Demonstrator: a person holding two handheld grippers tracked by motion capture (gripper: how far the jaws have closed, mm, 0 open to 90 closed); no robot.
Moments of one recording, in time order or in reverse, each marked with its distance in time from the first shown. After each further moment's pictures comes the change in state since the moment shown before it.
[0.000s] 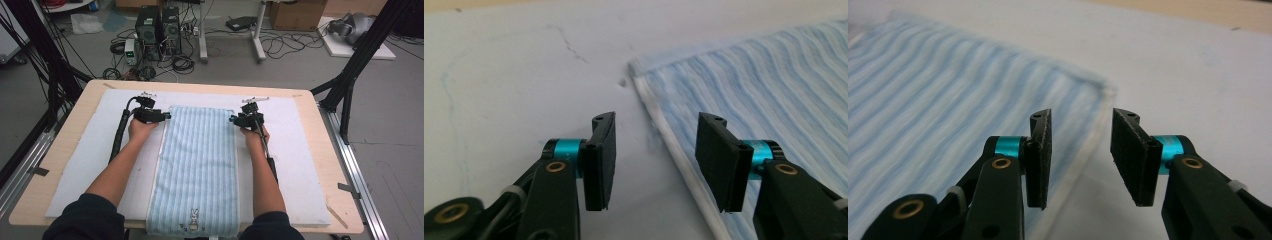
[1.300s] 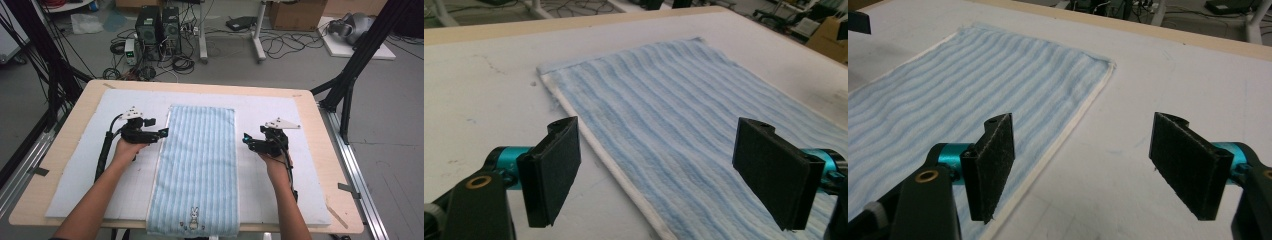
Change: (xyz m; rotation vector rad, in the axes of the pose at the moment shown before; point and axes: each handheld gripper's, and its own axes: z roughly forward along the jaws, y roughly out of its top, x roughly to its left) left arm -0.022 -0.048 -0.068 -0.239 -0.238 0.108; right arm 0.013 -0.060 -0.111 -0.181 0.006 -0.055
